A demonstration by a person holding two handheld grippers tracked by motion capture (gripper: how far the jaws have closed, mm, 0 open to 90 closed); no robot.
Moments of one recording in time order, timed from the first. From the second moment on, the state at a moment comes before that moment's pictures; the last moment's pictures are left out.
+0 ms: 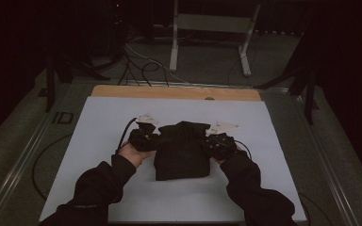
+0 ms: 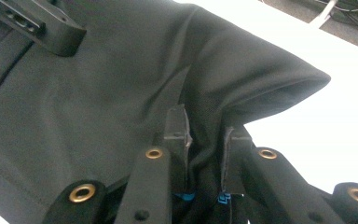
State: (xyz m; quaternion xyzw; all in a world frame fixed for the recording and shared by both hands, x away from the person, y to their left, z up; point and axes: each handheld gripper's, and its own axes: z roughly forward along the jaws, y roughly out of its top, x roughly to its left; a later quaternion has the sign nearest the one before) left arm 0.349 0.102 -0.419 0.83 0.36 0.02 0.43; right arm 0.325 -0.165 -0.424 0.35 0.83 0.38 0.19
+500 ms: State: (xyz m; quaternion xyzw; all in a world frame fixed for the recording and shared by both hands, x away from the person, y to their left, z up) left arm 0.363 0.120 -0.418 0.82 0.37 0.02 0.43; right arm 0.341 -0.146 -0.425 0.35 0.83 0.39 0.18
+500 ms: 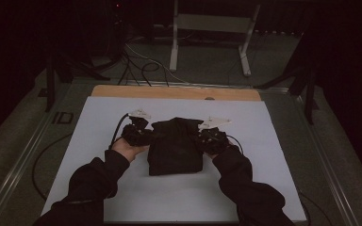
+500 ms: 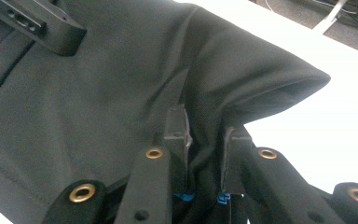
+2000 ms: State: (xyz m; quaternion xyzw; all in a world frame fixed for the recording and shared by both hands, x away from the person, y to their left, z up) left arm 0.424 0.124 -0.461 0.82 0.40 -0.01 0.41; right arm 0.404 -0.138 -0.460 0.39 0.83 0.36 0.17
